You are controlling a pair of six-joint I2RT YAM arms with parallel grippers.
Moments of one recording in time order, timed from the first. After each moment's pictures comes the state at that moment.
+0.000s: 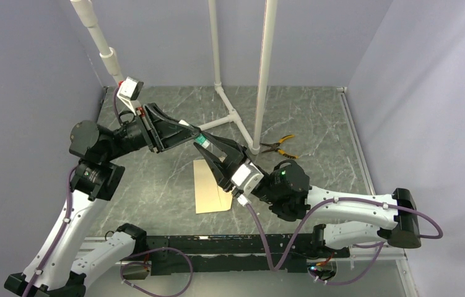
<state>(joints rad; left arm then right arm) -0.40 0.85 1.13 0.14 0.83 -1.17 1.34 1.16 0.95 0.80 0.10 -0.77</state>
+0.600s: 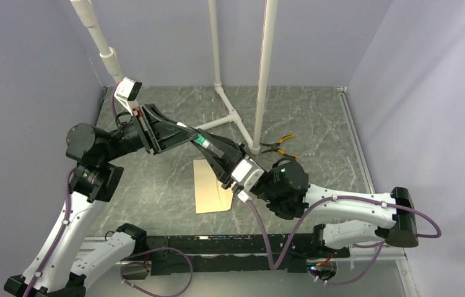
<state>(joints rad) -0.40 0.84 1.13 0.18 0.85 -1.24 1.34 1.19 1.00 0.81 0.10 -0.73</state>
